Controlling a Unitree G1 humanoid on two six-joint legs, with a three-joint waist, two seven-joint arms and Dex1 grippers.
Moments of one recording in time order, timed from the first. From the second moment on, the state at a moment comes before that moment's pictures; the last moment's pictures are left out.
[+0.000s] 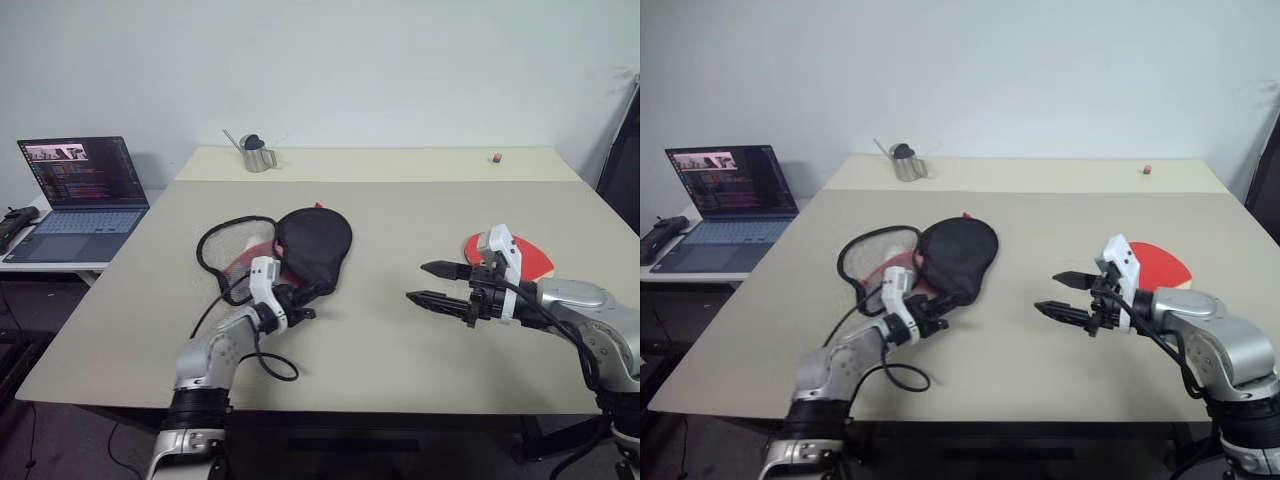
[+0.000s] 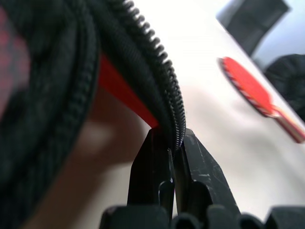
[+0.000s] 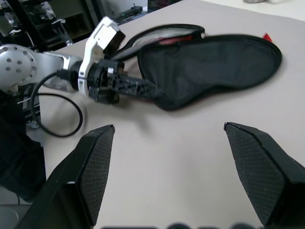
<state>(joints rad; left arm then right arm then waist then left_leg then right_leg) -0.48 0.19 0.12 0.16 -0.57 0.74 -0.56 -0.41 -0.73 -0.09 -0.31 0.66 0.80 0.87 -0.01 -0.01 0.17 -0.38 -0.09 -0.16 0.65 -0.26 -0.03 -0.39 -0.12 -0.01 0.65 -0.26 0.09</state>
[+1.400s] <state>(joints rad) -0.29 0.52 -0.23 -0.21 -0.42 0.75 -0.82 -0.41 -0.74 -0.13 -0.33 0.69 0.84 0.82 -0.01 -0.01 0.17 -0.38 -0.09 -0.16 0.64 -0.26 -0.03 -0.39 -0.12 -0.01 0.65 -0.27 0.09</state>
